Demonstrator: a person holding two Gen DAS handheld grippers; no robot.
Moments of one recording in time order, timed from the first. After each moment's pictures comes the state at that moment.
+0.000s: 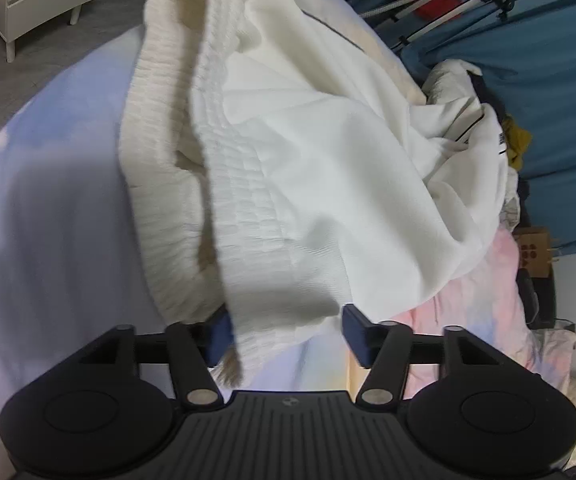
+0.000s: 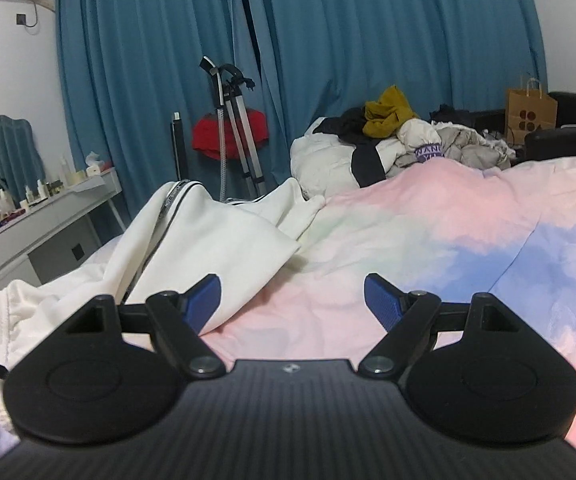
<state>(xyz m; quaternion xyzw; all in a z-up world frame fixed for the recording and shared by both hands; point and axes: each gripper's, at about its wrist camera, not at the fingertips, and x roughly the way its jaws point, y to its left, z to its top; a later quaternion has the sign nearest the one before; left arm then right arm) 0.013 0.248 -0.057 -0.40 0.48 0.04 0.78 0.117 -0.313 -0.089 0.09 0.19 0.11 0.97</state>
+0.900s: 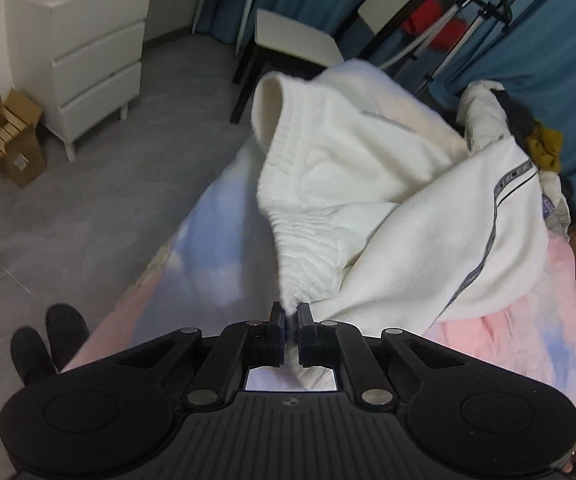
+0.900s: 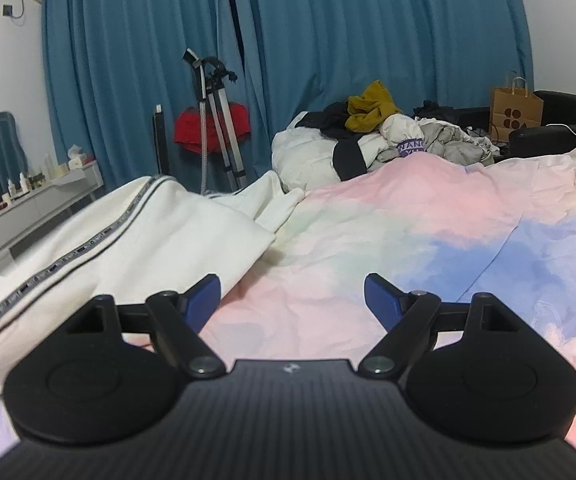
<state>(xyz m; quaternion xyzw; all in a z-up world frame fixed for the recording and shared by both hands) -0.057 0.322 0.002 -0.28 0.46 0.12 0.84 0.128 -0.320 -0.086 0.08 0.20 0.08 0.97</state>
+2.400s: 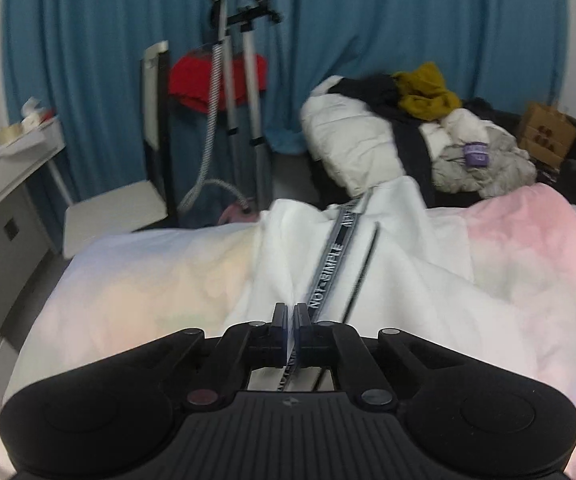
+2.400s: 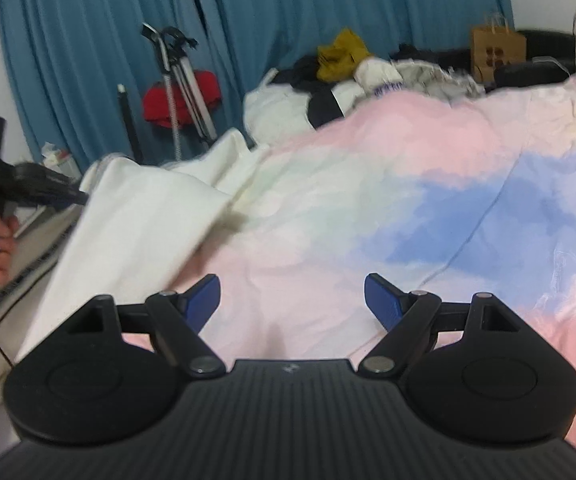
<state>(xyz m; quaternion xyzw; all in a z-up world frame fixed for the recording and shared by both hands) 0.333 0.022 -0.004 0.03 0.33 0.00 0.94 0.184 -0.347 -0.134 0.15 0.27 0.06 0.95</state>
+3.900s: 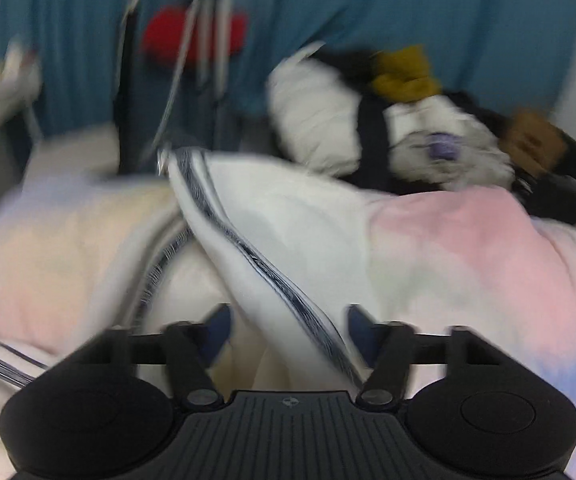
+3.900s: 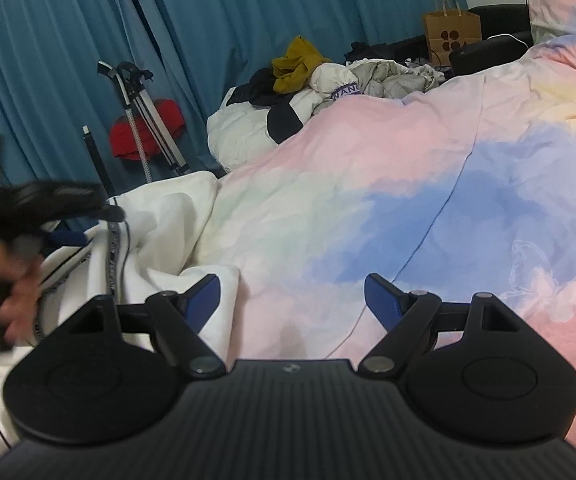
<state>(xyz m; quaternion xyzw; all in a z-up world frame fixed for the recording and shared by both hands) 0.403 -0.114 -0.053 -0.07 0.40 0.00 0.92 0.189 -0.390 -0.126 0.20 0.26 0.02 0.94</state>
